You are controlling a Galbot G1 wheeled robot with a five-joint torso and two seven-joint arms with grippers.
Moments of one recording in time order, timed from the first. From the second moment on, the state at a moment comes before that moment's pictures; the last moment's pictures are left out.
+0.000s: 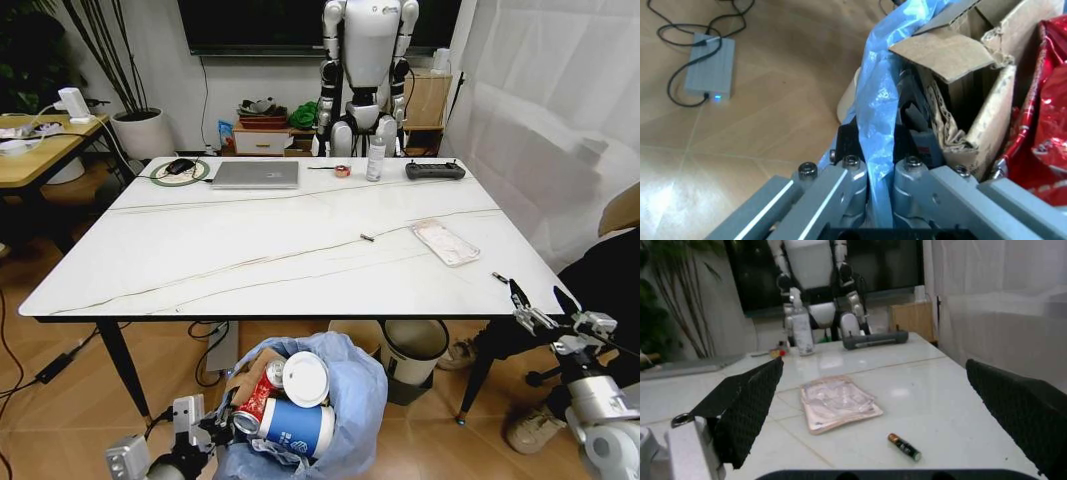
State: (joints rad) left arm 2.01 -1.14 -0.60 -2.43 -0.86 0.41 -0.22; right arm -1.48 1.14 0.91 1.93 0.69 0.04 -0.22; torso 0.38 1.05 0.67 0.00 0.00
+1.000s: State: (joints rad) left arm 2.04 -1.19 -0.63 -2.45 -0.81 0.41 -0.21; right arm -1.28 0.86 0.76 1.74 0.76 -0.37 -0.22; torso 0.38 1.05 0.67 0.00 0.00
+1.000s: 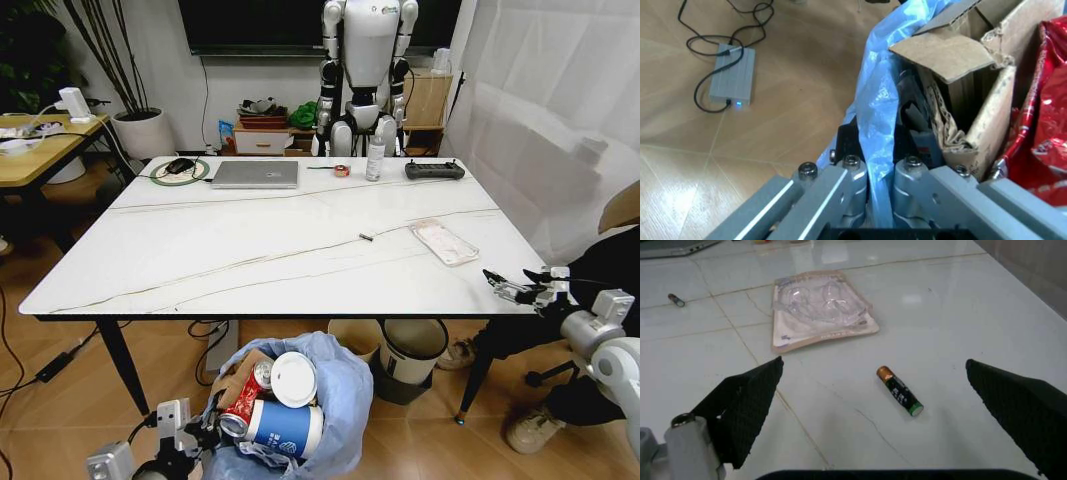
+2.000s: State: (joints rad) left arm 2.03 -1.20 -0.62 -2.45 -0.80 0.40 -0.20; right arm -1.27 0.83 0.74 1.68 0.76 -0.38 -0.23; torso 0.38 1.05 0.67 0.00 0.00
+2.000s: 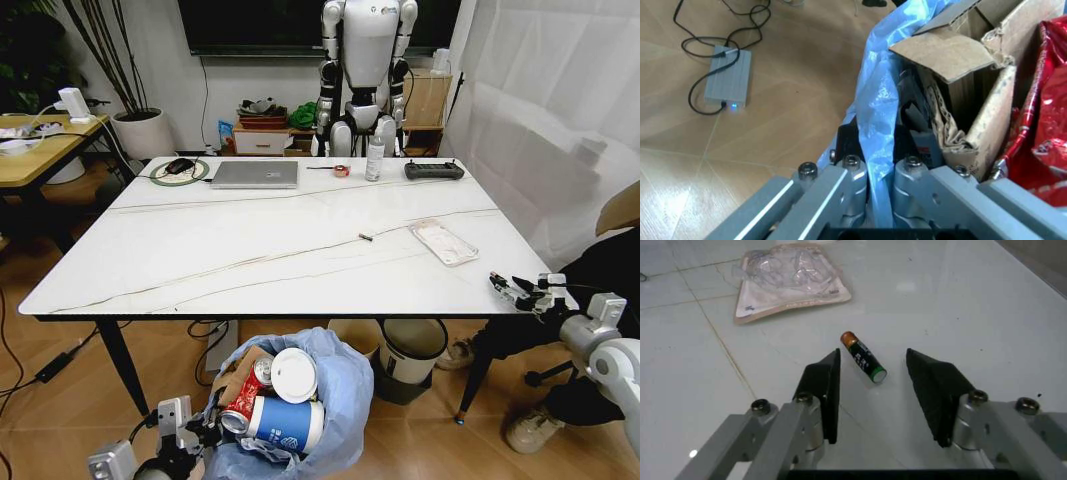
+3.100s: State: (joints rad) left arm 2.02 -1.18 -0.64 -2.46 -0.83 0.40 -0.20; right arm -1.35 0.75 0.62 2.16 1.05 -0.33 -0.25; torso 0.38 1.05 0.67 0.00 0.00
